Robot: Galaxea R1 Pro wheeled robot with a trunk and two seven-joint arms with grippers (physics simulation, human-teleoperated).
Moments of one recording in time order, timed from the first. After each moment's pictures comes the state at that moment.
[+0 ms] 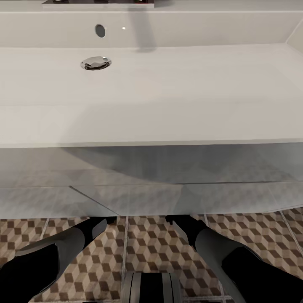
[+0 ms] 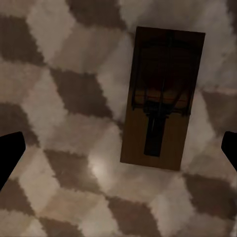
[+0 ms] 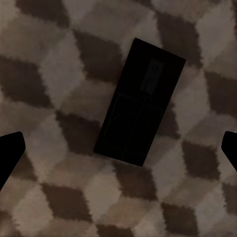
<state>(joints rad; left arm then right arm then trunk) -0.99 0.01 -1.36 -0.09 1.50 0.09 0.23 -0.96 0.17 0.50 -0.18 -0.21 0.28 -0.24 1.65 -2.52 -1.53</state>
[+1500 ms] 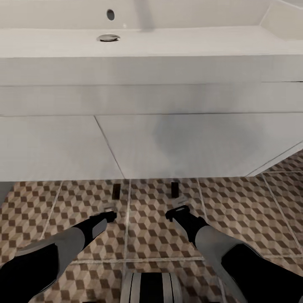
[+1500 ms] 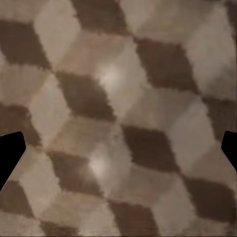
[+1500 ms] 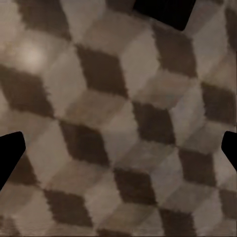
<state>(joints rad) -0.99 0.01 -1.35 -0.09 1.50 0.05 0.23 -0.98 0.17 0.50 -0.18 -0.21 0.29 -0.23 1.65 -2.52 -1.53</state>
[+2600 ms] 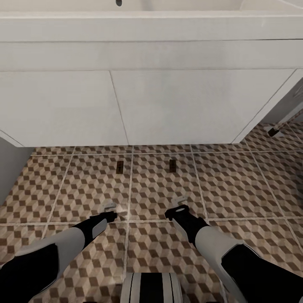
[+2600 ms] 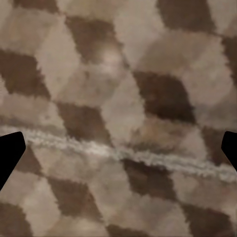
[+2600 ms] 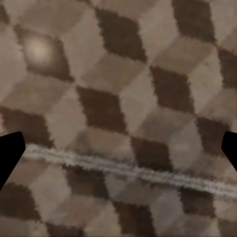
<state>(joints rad) -0.99 0.01 -1.35 -0.09 1.50 0.05 0.23 -0.97 0.17 0.50 -0.18 -0.21 0.25 -0.23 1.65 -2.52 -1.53</state>
